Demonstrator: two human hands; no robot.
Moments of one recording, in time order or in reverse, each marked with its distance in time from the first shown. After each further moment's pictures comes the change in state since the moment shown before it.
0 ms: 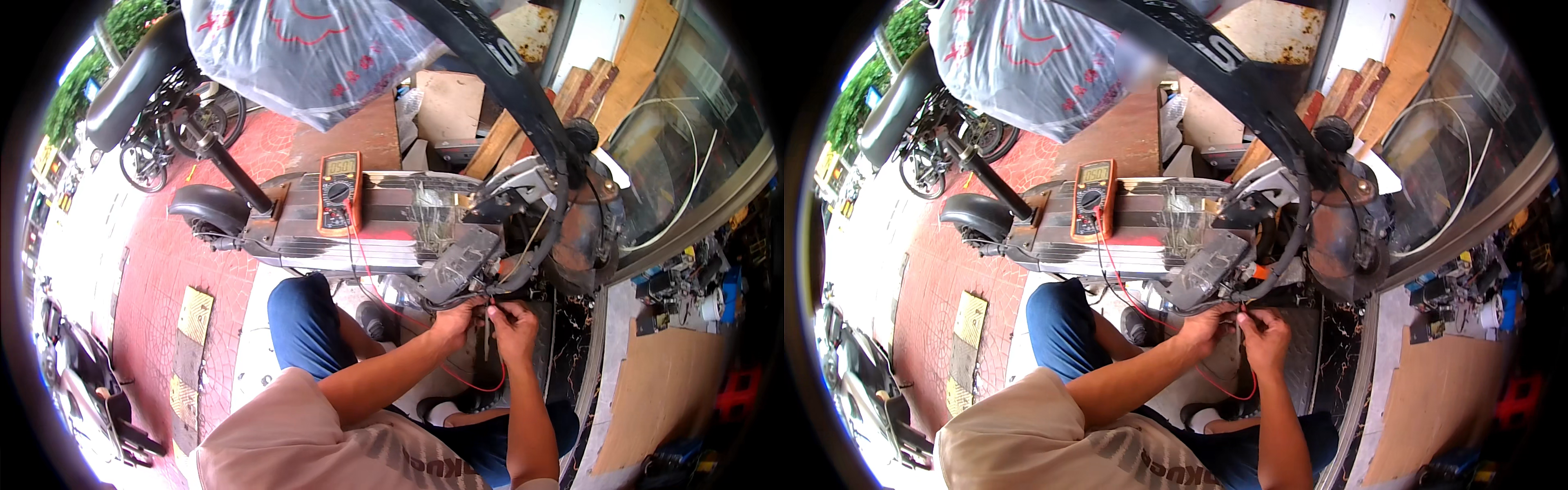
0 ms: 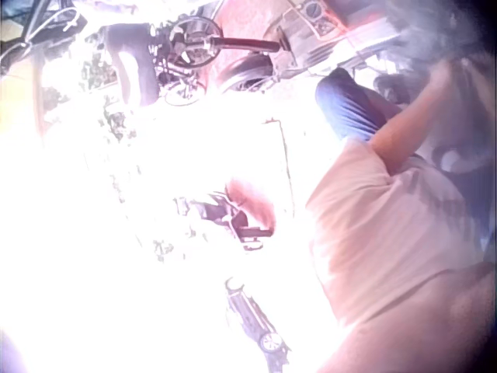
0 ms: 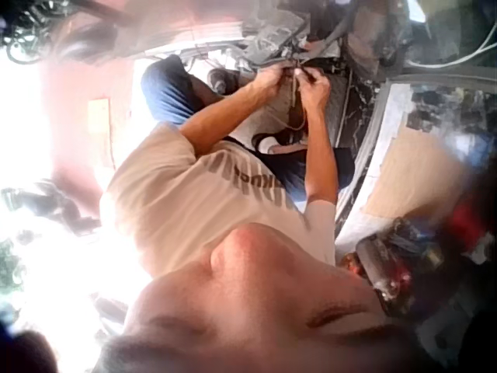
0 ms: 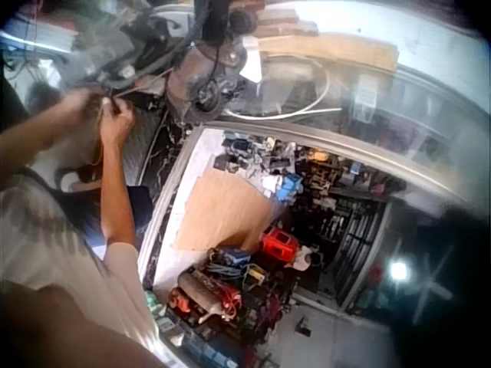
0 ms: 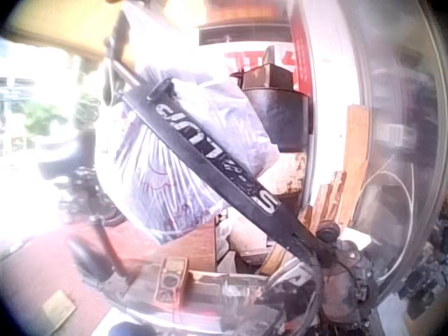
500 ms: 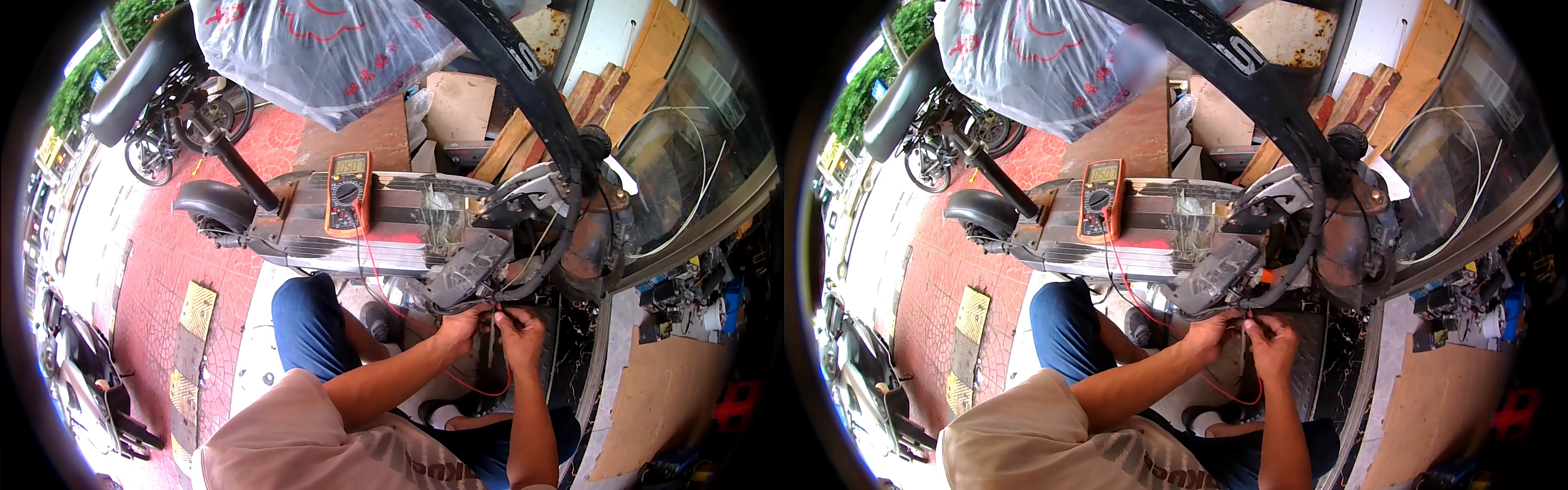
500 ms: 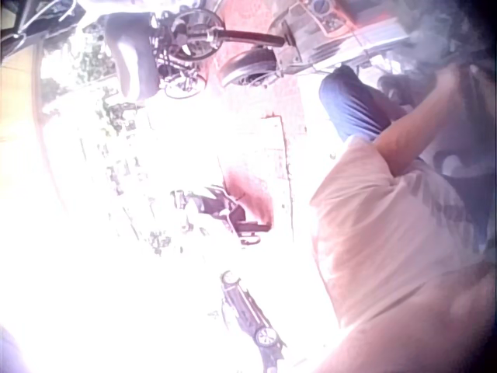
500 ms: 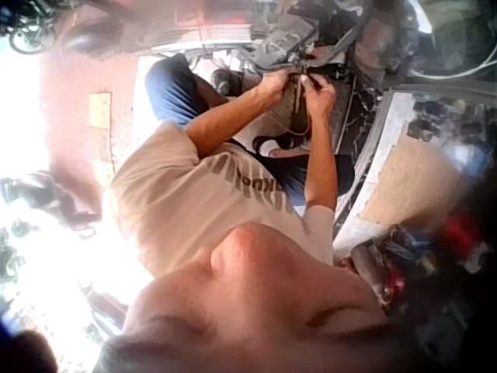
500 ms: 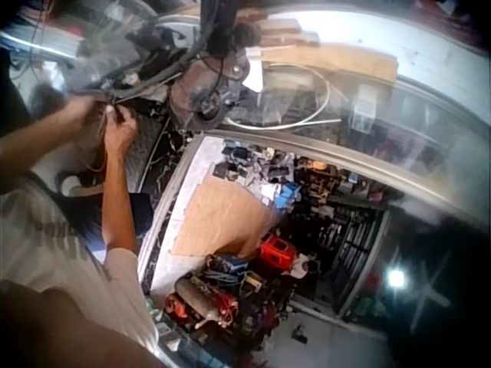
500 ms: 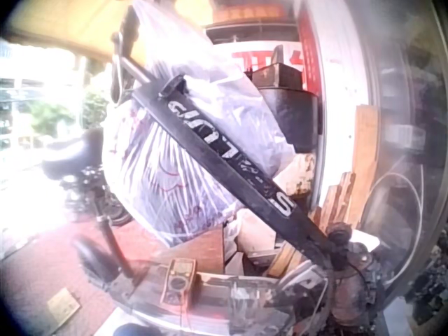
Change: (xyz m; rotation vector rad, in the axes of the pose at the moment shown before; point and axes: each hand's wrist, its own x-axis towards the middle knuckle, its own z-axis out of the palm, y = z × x) left_hand 0.004 -0.004 -0.004 -0.003 -0.004 -0.021; right_hand 0.001 -0.004 -0.002 0.054 0.001 0.052
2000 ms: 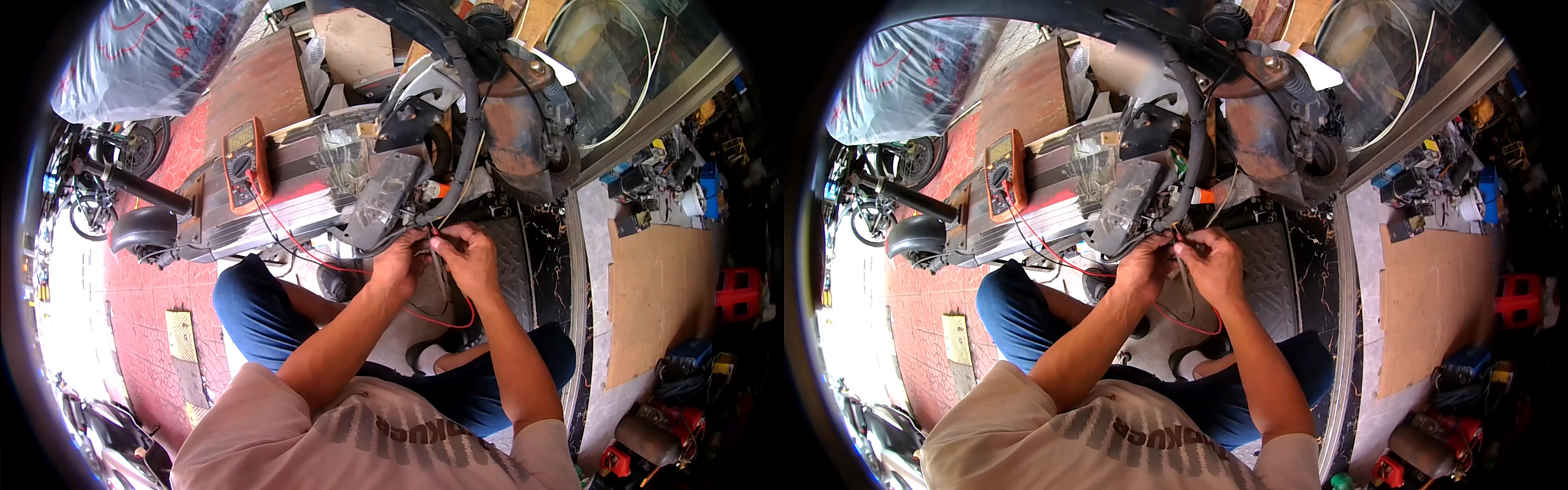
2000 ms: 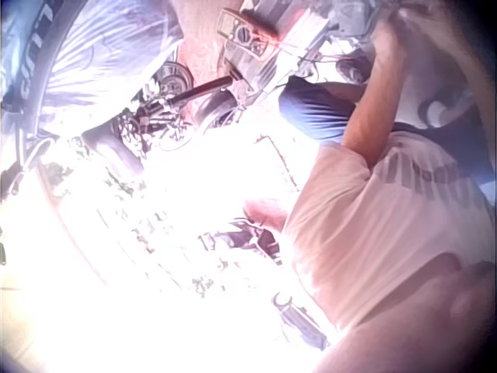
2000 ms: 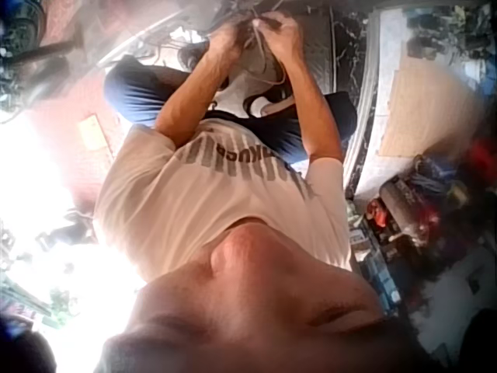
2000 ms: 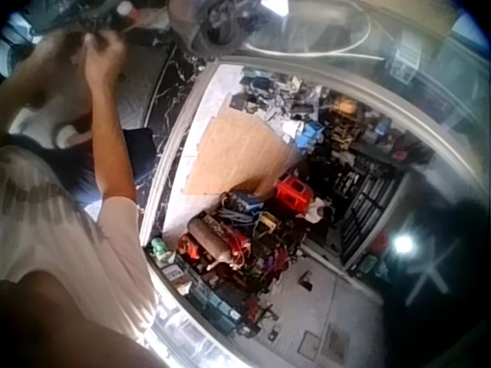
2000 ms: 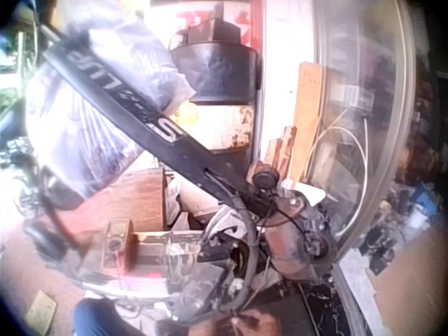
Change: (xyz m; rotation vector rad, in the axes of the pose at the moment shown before) left_hand -0.010 0.015 0.007 0.028 0.029 -0.020; right_hand 0.004 0.009 -0.003 -0.106 -0.008 -0.060
